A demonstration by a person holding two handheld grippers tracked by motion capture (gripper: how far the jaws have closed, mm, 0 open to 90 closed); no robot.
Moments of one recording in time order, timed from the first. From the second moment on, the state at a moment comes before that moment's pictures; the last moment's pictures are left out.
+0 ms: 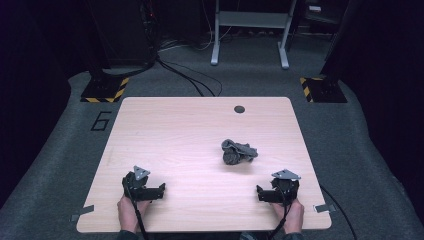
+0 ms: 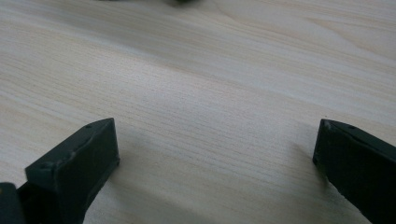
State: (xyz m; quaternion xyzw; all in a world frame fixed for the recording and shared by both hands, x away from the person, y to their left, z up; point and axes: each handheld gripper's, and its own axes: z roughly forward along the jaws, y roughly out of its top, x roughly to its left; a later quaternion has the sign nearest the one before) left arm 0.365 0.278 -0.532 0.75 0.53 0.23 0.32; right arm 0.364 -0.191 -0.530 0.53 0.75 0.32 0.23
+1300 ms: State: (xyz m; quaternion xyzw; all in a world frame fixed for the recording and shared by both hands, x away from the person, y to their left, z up) left arm 0.365 0.277 -0.532 0.75 0.53 0.23 0.32; right arm 0.395 -0.170 -0.475 0.47 0.78 0.35 0.20
